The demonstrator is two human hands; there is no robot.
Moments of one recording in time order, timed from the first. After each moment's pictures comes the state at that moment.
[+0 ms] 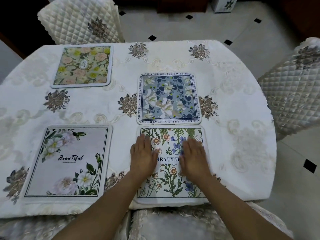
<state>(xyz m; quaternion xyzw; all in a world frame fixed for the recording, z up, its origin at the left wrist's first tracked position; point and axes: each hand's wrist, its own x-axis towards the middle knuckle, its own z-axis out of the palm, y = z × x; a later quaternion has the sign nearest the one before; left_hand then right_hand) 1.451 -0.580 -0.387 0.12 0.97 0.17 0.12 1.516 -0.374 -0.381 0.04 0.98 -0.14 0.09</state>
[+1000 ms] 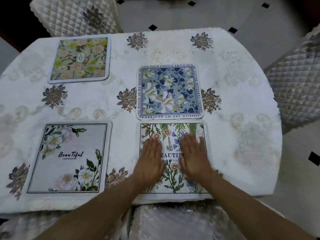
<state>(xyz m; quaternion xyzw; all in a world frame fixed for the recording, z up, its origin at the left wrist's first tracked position) 1.483 -0.578 -0.399 0.28 0.94 0.11 0.14 1.520 -0.369 -0.390 -0.02 0.99 -0.10 0.10</state>
